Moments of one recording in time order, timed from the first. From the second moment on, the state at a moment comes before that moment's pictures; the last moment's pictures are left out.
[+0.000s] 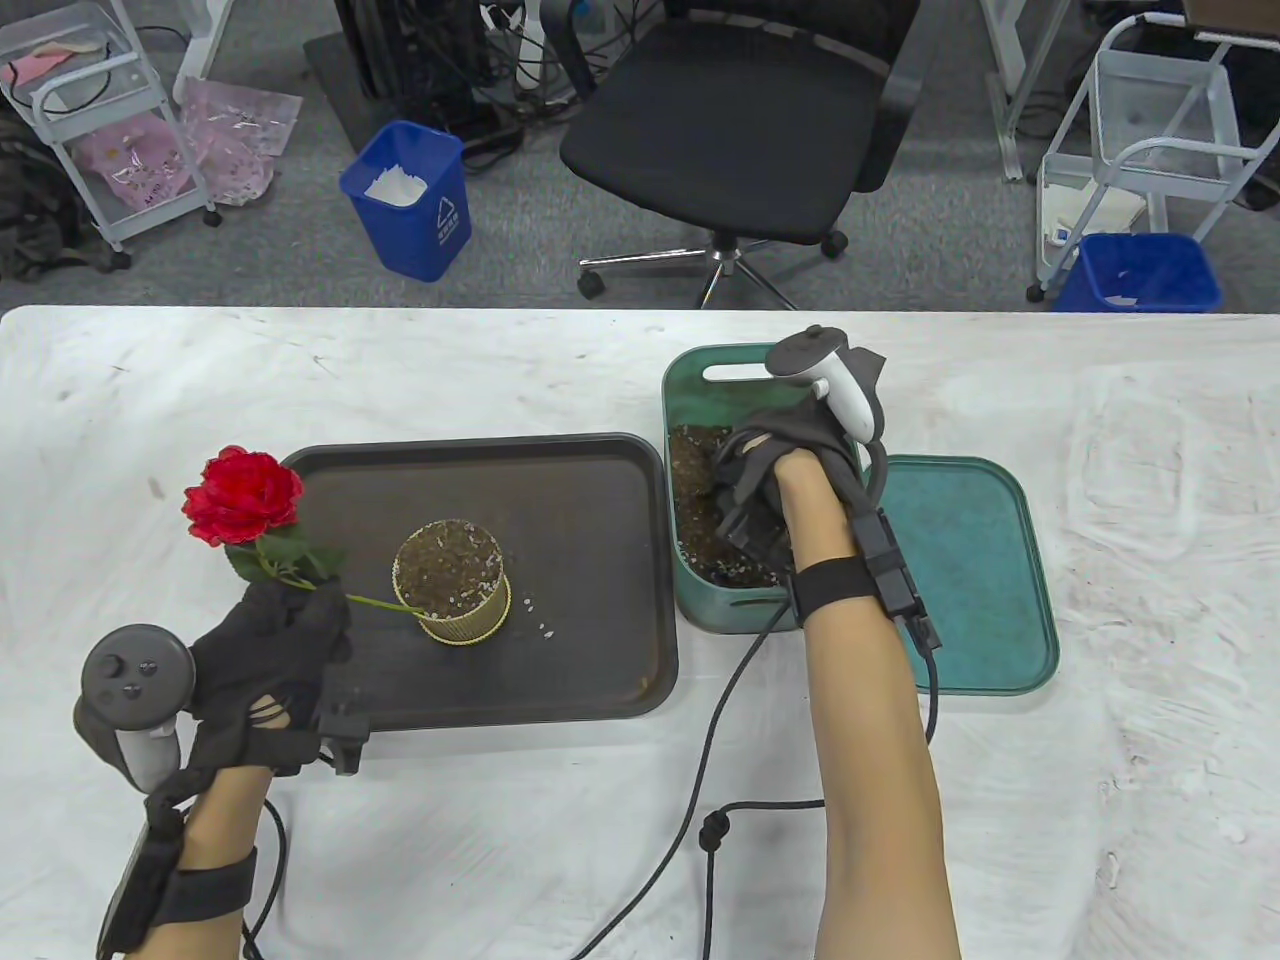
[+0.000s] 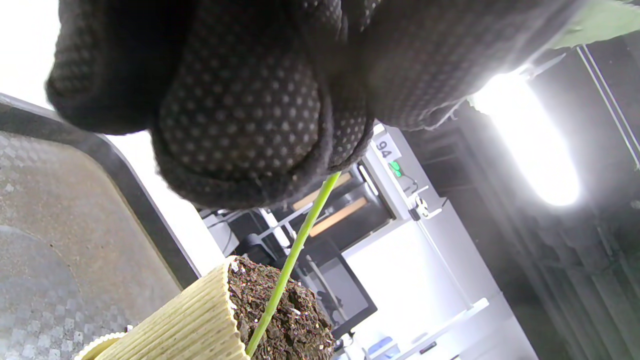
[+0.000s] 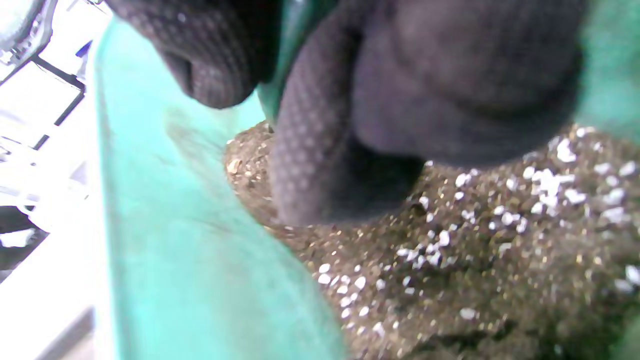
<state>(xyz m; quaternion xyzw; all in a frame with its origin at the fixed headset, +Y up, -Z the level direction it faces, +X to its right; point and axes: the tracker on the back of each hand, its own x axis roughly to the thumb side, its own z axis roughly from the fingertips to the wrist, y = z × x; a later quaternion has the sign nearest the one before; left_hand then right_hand) -0.351 -0.671 -0.212 0.14 0.05 0.49 0.86 0.120 -0.657 -0.416 -0.16 0.34 0.85 0.36</state>
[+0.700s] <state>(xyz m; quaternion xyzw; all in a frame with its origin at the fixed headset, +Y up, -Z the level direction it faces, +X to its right) -0.351 -0.671 -0.212 0.14 0.05 0.49 0.86 0.174 -0.616 -0.330 -0.21 0.20 0.79 0.54</state>
